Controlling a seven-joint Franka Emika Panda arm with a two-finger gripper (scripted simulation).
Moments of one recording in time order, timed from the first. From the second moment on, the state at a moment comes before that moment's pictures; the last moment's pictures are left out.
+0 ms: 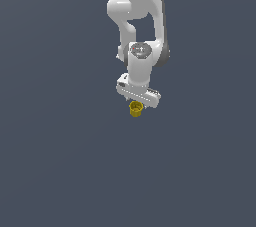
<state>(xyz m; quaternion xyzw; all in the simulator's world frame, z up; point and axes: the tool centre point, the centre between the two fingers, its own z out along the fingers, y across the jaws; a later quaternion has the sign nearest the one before) -0.079 0.042 0.096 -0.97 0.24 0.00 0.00</state>
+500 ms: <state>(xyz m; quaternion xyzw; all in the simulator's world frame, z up) -0.081 0.042 0.059 -0.97 0.25 0.00 0.00</state>
